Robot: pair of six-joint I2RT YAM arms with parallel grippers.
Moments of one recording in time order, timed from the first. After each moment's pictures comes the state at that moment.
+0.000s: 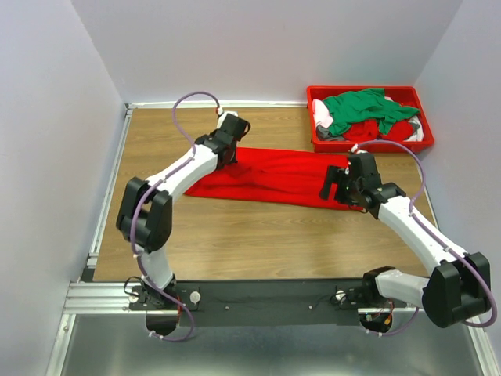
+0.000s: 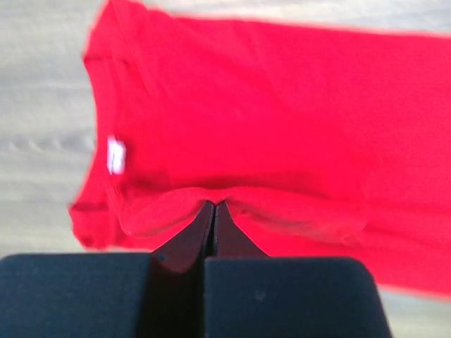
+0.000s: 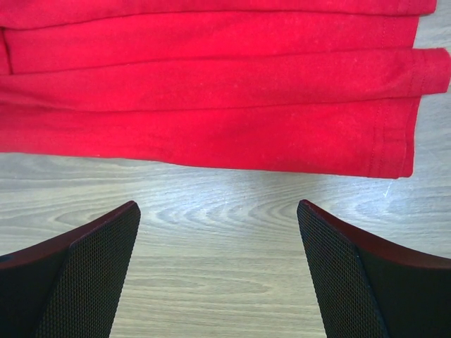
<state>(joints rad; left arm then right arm) -0.53 1.76 1.42 -0.56 -0.42 -0.36 0.29 1.17 0.80 -0.50 0.07 0.43</state>
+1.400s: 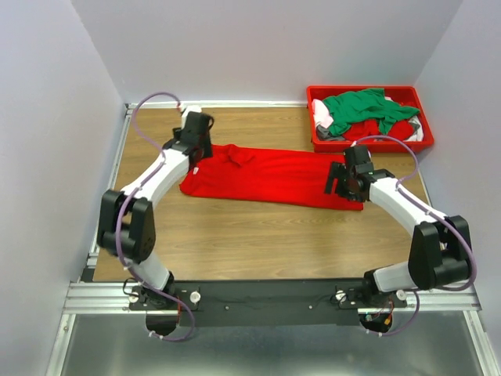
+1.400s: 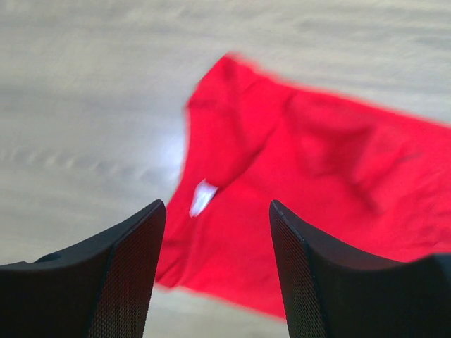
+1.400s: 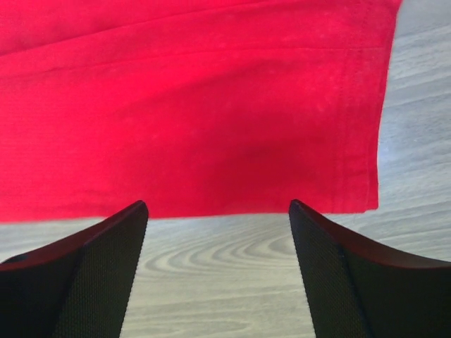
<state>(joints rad) -0.34 1.71 1.33 -0.40 -0.42 -0.31 0.24 1.40 0.88 -0.48 0.14 0.42</state>
